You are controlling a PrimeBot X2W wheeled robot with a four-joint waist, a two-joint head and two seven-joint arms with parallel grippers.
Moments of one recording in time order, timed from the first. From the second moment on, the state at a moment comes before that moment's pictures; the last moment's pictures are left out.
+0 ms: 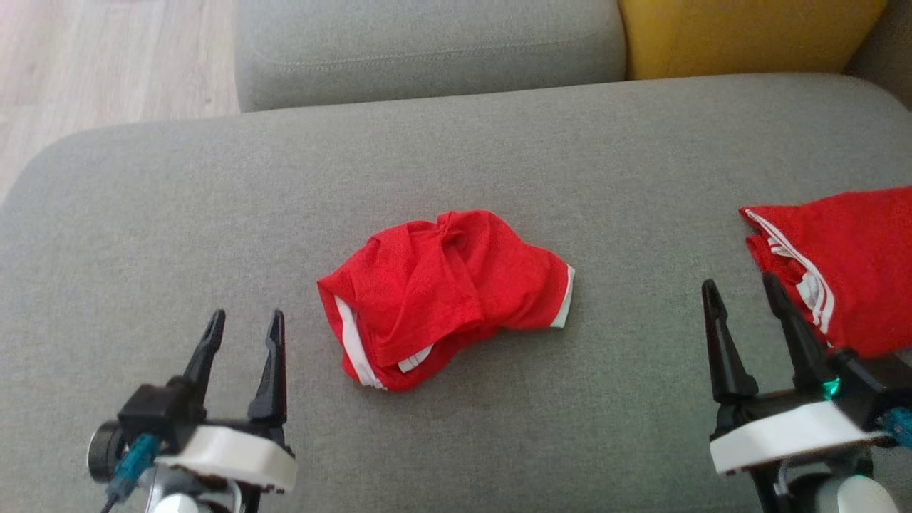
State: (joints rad) left arm 0.05 0.16 -0.20 0.06 -0.24 0.04 -0.22; right arm 0.12 -0.06 0.03 -0.16 0.18 0.12 0.01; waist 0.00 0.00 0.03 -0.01
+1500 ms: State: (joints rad) left arm 0.12 0.18 -0.23 -0.03 -0.25 0.10 -0.20; right arm 0.17 -0.08 0.11 -0.13 0.18 0.12 0.08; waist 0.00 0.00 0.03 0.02
